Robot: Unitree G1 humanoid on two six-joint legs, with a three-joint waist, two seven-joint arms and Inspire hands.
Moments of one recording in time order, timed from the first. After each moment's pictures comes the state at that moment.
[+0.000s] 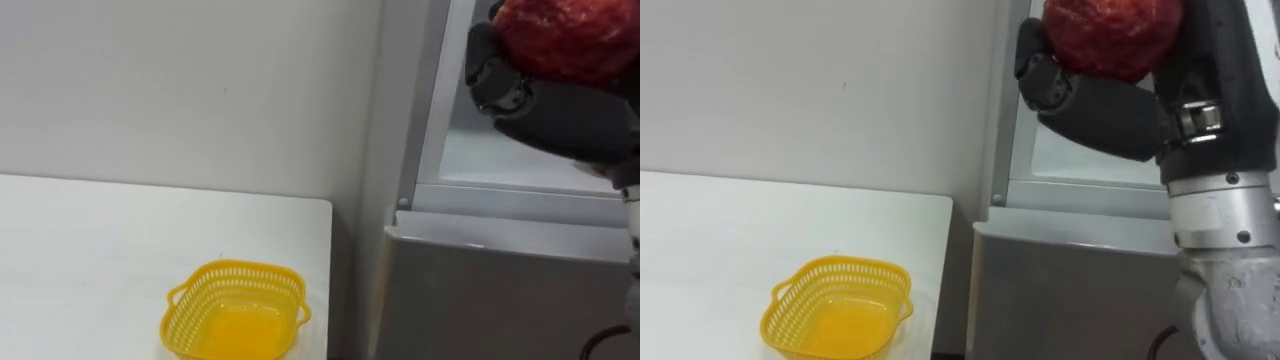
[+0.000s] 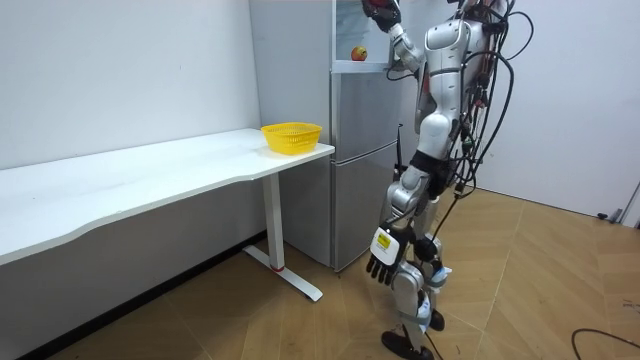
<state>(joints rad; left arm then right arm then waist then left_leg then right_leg) 0.28 0.25 0.02 1.08 0.29 0.04 -0.17 -0.40 -0.48 -0.04 -0.44 0.05 -0.12 -0.21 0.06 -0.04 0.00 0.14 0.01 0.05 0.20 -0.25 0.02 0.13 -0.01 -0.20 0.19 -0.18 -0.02</state>
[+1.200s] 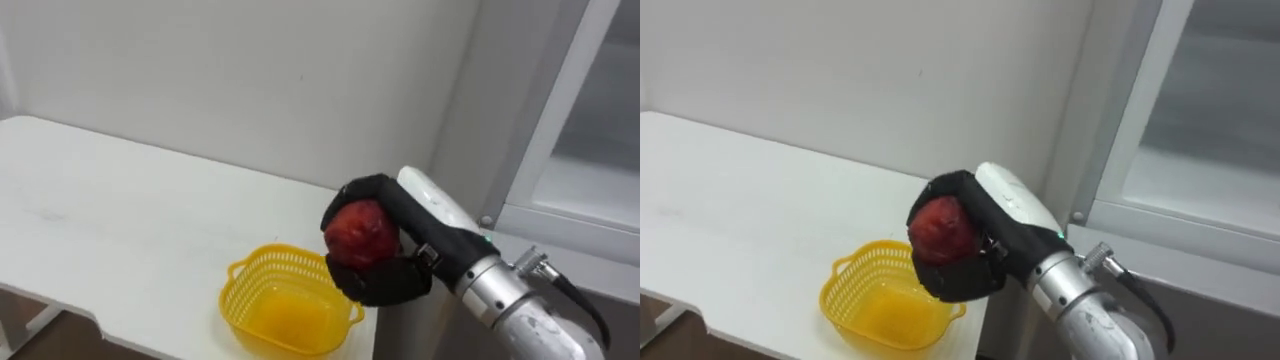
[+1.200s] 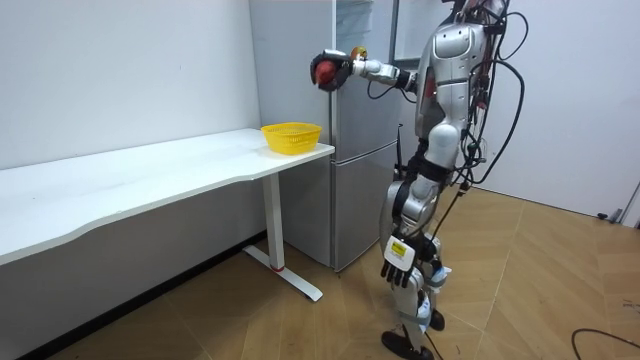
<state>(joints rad) 0.22 0.26 -0.04 1.12 0.27 0.07 -0.21 -0.40 -0.43 0.31 0.00 -0.32 -0.01 0.16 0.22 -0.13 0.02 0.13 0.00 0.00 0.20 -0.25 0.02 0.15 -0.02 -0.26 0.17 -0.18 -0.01</state>
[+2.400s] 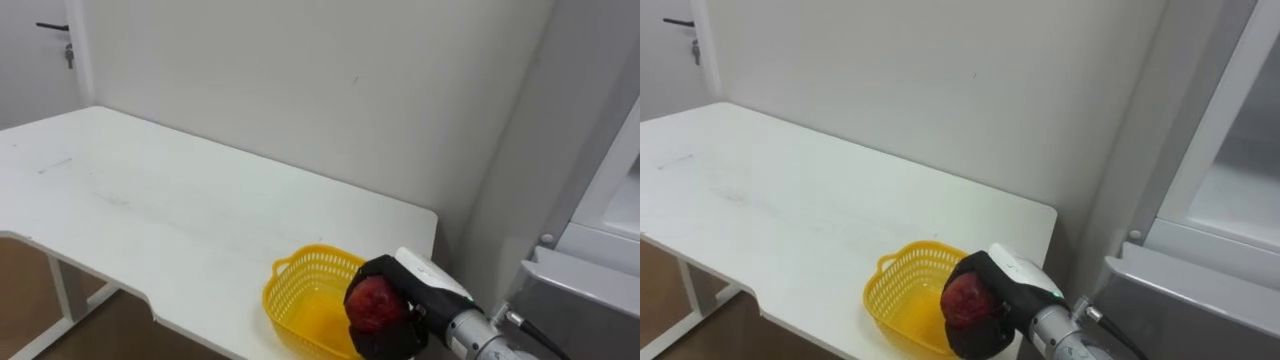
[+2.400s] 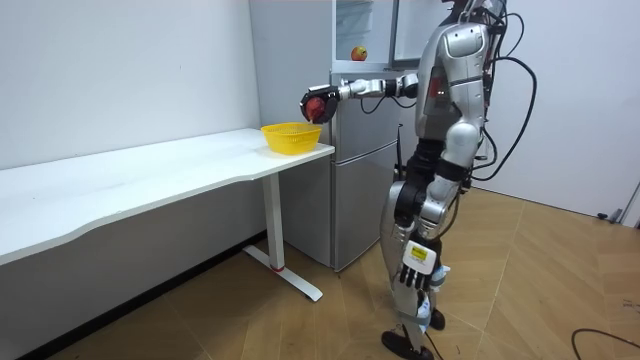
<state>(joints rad) 0.28 0.28 -0.06 1.07 0.27 0.10 -0.25 -0.41 -0.41 0.37 0.27 -0.36 0.02 0.14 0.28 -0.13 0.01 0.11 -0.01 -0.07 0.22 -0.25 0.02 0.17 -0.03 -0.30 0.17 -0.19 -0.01</state>
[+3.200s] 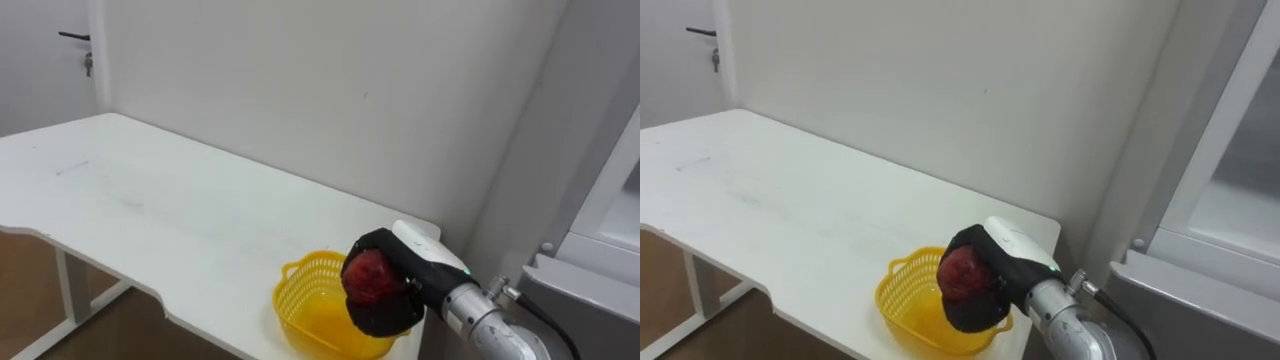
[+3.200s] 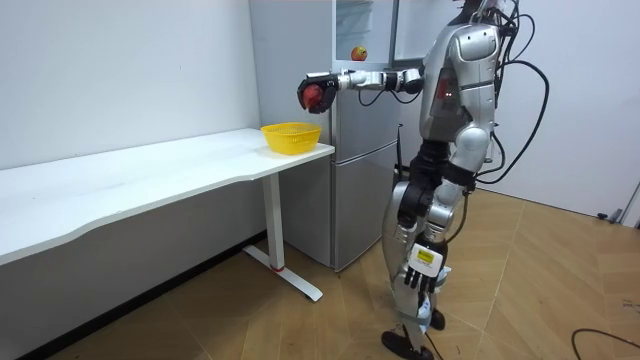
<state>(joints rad) 0.29 0.28 -0.05 1.06 0.27 0.13 -0.25 -0.48 -0.42 0.37 0.27 -0.39 0.02 0.12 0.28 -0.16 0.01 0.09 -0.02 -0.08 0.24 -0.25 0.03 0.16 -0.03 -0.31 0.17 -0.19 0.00</state>
